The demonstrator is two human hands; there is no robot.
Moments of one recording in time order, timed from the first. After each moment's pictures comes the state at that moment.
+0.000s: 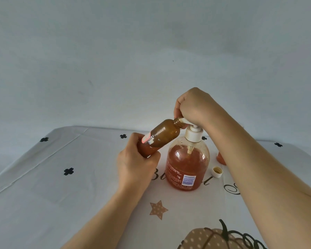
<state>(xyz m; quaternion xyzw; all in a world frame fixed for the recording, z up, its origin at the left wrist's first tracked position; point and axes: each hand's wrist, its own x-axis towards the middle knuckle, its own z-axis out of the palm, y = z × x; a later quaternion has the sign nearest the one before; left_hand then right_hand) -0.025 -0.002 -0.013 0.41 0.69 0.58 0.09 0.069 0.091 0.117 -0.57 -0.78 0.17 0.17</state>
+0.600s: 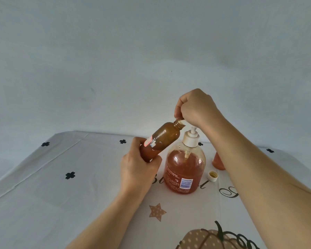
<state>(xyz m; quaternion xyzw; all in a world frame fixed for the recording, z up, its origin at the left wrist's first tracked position) -0.021 -0.004 -0.010 0.43 0.68 0.58 0.09 0.075 0.081 0.127 -0.56 -0.78 0.15 0.26</state>
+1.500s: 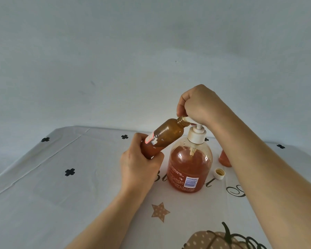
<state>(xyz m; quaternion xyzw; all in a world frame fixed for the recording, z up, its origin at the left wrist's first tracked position) -0.023 -0.002 -0.012 0.43 0.68 0.59 0.08 0.073 0.088 0.120 -0.57 -0.77 0.18 0.21</state>
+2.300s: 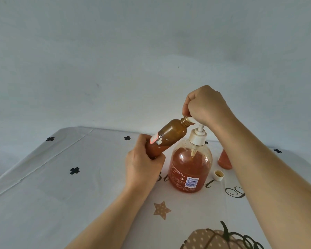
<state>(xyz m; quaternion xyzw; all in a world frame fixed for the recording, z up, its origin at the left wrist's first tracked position) -0.021 -0.005 -0.007 0.45 0.67 0.59 0.10 0.074 0.085 0.125 -0.57 -0.77 0.13 0.26</state>
